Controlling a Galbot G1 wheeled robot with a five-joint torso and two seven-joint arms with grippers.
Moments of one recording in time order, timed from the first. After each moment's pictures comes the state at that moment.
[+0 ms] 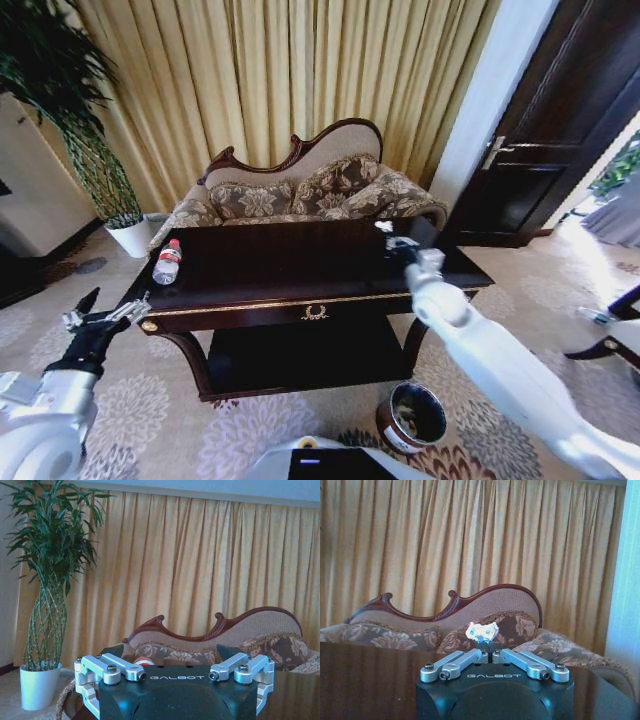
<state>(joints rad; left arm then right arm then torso) 1.84 -1.19 -1.17 -2.40 -0.80 0.17 -0.02 -0.95 0.76 0.27 1.91 0.74 -0.19 0.32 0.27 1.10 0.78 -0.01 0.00</state>
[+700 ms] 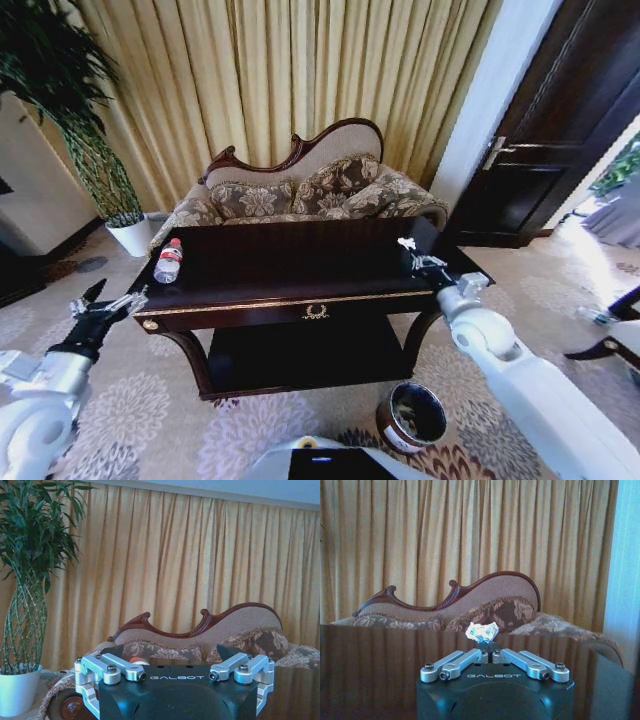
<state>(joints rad) 1.76 -1.06 -1.20 -2.28 -0.87 0.20 0.07 -1.28 0.82 0.54 2.04 0.71 -0.19 0.22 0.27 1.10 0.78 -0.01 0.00</state>
